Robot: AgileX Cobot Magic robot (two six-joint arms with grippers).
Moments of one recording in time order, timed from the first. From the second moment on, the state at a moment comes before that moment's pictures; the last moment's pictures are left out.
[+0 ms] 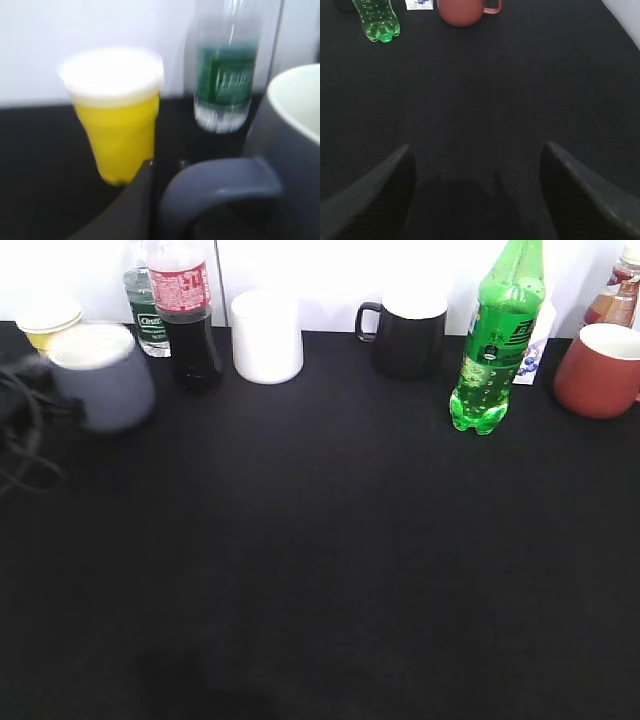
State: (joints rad) left arm -0.02 1.96 -0.66 0.11 -1.13 -0.05; right arm -0.09 -0.01 -0.50 0.01 1.04 0.02
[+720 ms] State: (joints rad) left arm -0.31 1.63 -0.43 0.19 -1.03 -0.14; right arm -0.09 1.01 -0.30 0.08 -0.50 0.02
